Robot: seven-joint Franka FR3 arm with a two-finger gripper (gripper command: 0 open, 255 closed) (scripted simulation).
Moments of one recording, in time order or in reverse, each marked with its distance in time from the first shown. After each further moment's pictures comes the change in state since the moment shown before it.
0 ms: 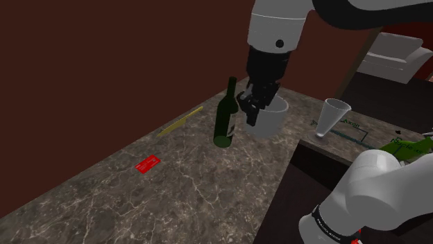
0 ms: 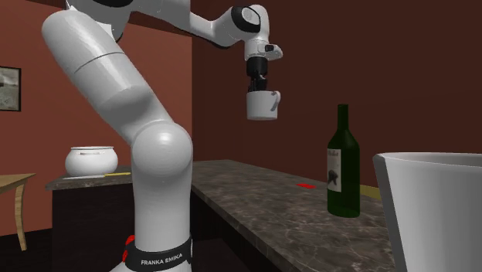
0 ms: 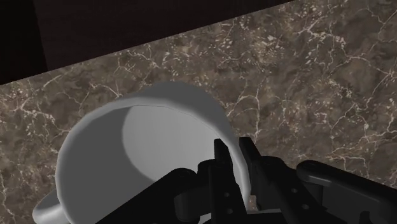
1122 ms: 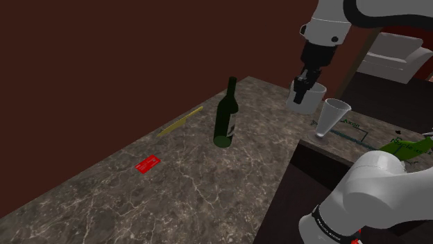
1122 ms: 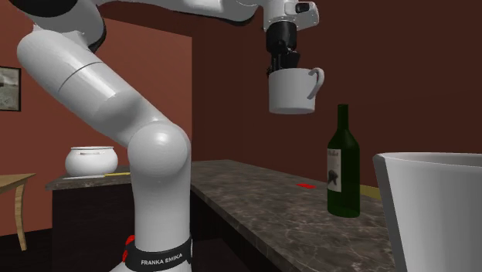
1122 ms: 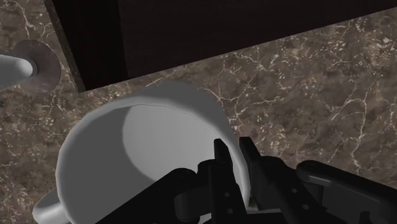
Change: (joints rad) arm -0.072 -0.212 -0.386 -0.187 -0.235 -0.044 -0.404
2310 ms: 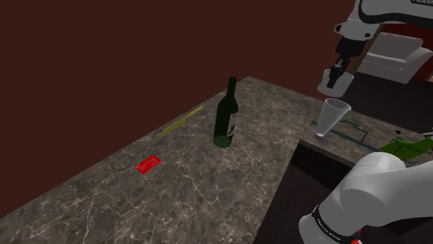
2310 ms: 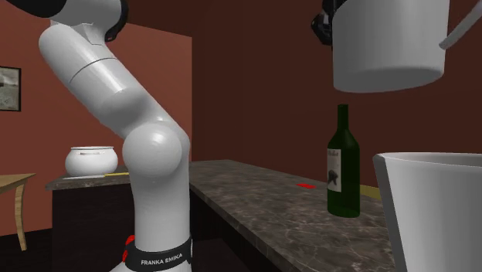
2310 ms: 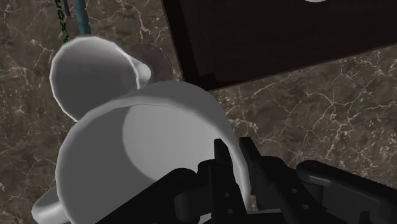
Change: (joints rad) arm -0.082 0.124 -0.427 0.146 -0.280 0.050 -0.435
